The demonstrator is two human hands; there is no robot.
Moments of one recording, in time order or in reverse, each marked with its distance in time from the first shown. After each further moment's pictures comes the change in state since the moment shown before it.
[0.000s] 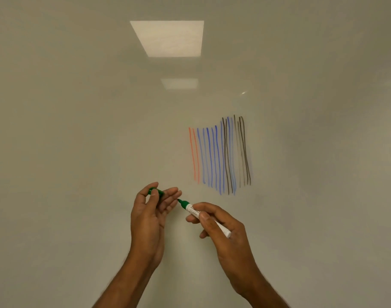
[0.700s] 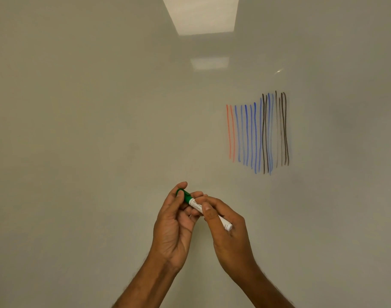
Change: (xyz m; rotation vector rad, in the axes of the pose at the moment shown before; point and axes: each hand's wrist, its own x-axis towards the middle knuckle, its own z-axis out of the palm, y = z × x) left_hand -0.047 0.010 -0.048 -0.305 0.027 -0.279; right_hand -0.027 0.016 0.069 0.145 -0.004 0.015
